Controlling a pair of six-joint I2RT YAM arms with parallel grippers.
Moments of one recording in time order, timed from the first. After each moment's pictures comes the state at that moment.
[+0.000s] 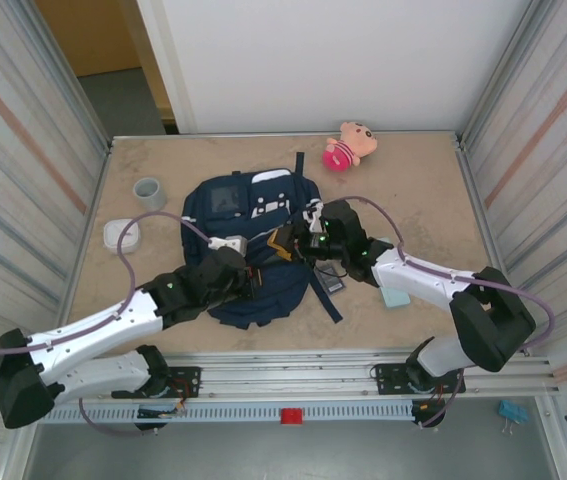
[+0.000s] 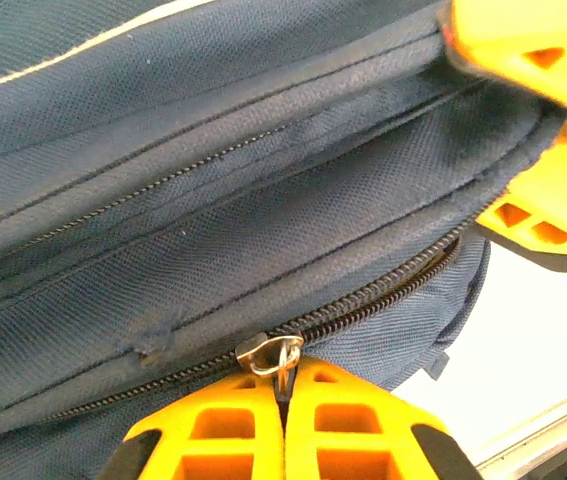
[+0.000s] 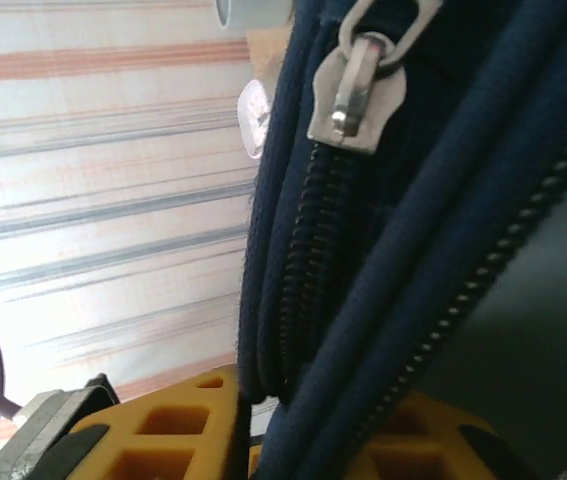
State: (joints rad) left arm -0.96 1.02 0.74 -0.48 -0.18 -0.86; right arm 0.71 1.44 0.81 0.21 -0.51 1.39
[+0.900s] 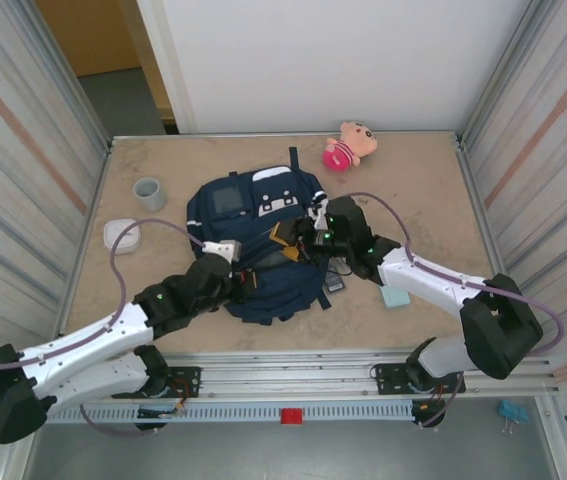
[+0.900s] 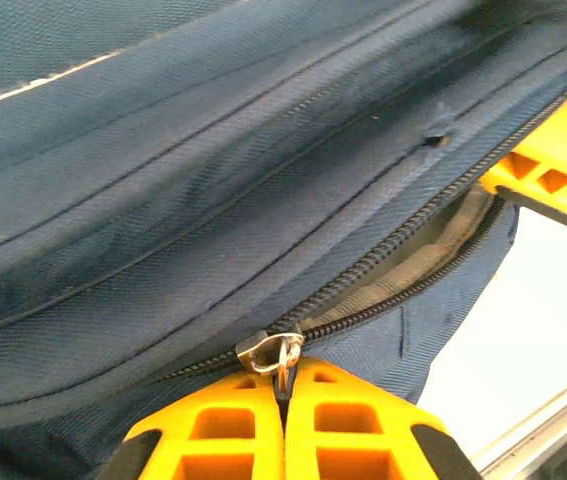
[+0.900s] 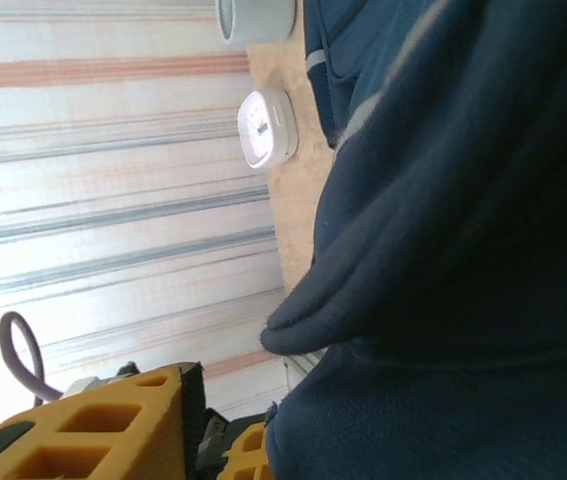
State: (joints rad) left arm -0.92 0.91 0.61 -0.34 -0.13 -0.76; right arm 0.70 1.39 0.83 0.13 -0.47 1.37
